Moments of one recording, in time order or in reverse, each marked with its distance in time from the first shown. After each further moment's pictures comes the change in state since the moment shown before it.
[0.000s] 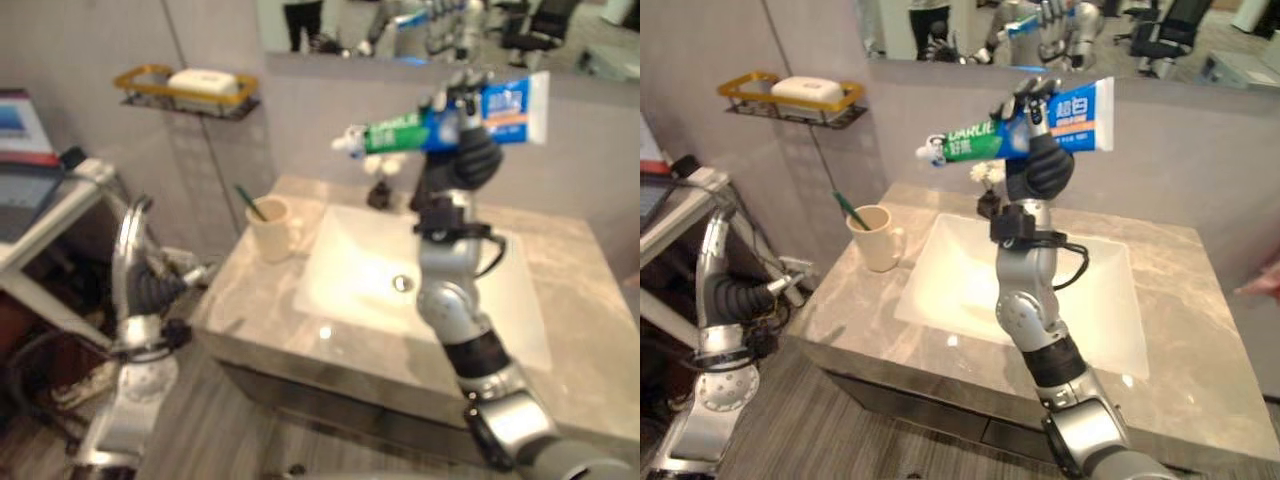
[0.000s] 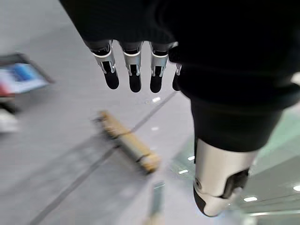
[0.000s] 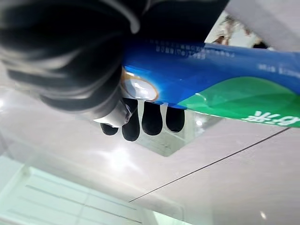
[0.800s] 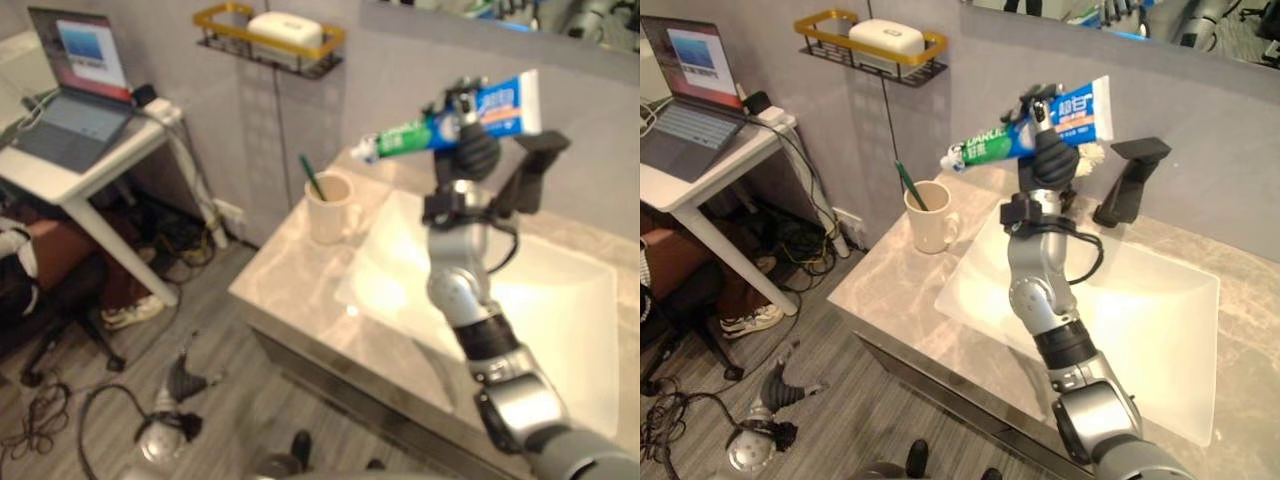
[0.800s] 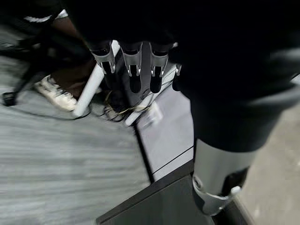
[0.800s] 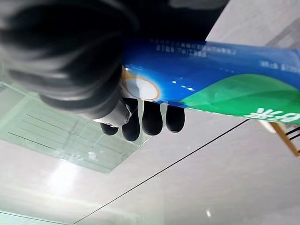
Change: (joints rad) left arm 0.056 -0.005 -0.232 0.548 -0.068 0.083 -0.179; right arm -0.065 -0.101 0.010 0.166 -0.014 0.064 -0.022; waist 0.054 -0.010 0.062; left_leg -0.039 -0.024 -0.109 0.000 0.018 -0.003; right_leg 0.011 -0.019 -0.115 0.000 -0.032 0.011
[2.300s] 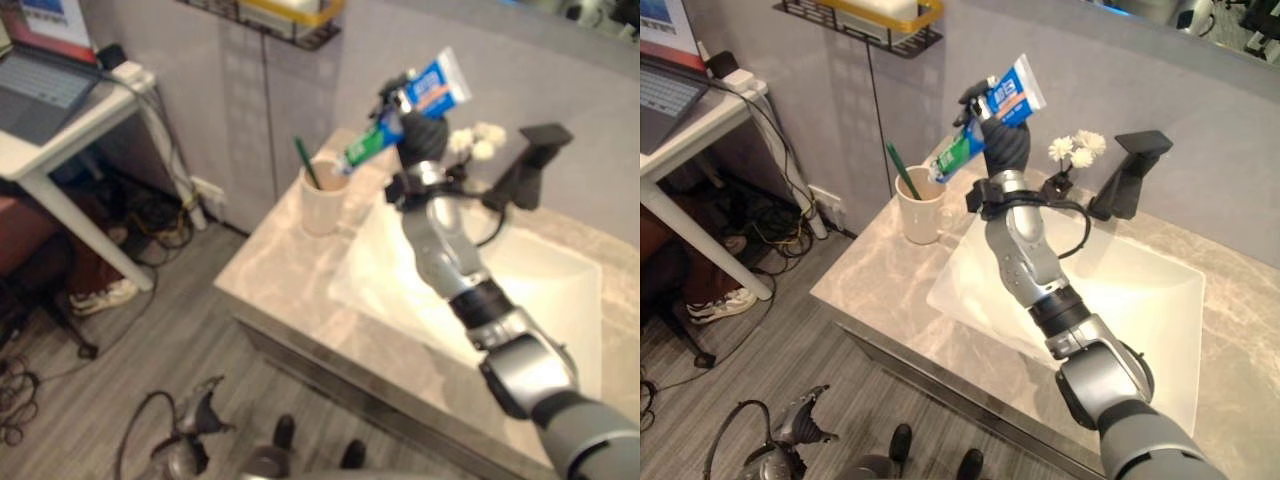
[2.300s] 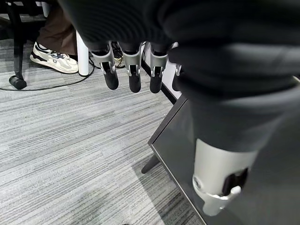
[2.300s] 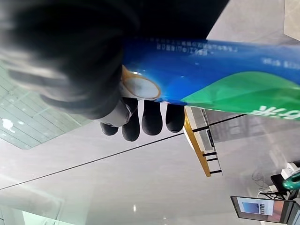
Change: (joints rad) left arm -0.133 -0.021 -0.230 0.379 0.198 0.005 0.048; right arm -0.192 -0.029 0.162 0.185 -0.084 0.072 -0.049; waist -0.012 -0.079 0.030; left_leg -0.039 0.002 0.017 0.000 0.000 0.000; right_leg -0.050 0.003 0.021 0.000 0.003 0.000
